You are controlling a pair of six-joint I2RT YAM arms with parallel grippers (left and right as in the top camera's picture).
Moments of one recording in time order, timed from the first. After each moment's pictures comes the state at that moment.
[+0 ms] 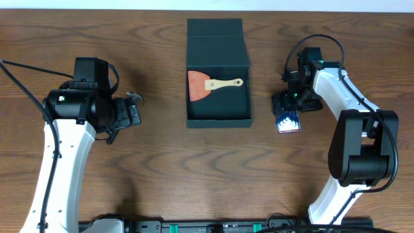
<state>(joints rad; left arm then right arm) -0.03 1.35 1.28 -1.23 -0.04 -0.30 0.00 1.98 1.36 -0.92 -0.05 -0.14</state>
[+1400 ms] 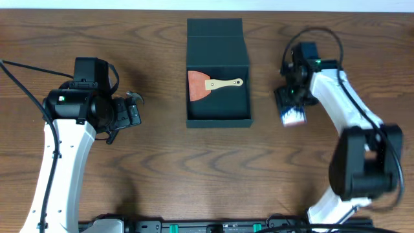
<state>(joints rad) -0.03 1.35 1.28 -1.23 -0.04 -0.30 0.09 1.83 1.38 -0.92 0.04 -0.11</state>
